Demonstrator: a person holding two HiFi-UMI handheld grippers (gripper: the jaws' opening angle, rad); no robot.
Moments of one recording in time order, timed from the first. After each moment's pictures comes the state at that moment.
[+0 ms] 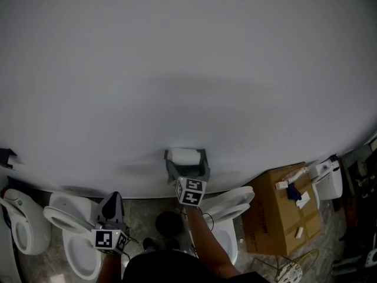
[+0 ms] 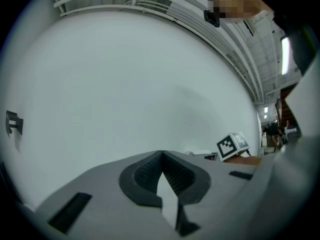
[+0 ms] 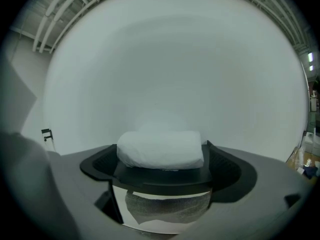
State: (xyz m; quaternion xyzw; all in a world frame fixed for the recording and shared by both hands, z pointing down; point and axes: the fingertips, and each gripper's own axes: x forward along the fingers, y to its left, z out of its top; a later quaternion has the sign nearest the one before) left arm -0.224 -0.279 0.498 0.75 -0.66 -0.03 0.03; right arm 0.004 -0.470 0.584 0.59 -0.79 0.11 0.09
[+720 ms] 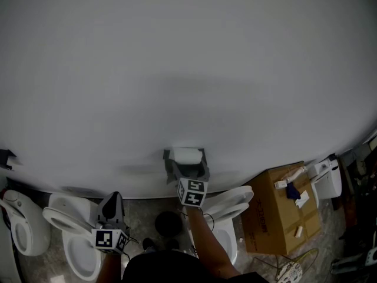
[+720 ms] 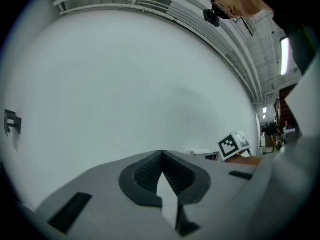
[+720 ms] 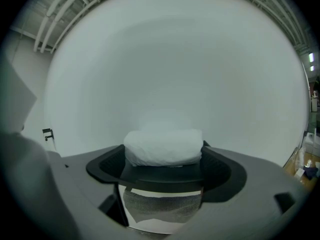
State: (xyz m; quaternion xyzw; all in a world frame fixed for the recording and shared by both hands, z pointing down) left arm -0.221 -0.281 0.501 0.75 -0.65 -0.04 0.03; right arm 0.012 -0.466 0.582 0.59 -0.80 0.11 0.09
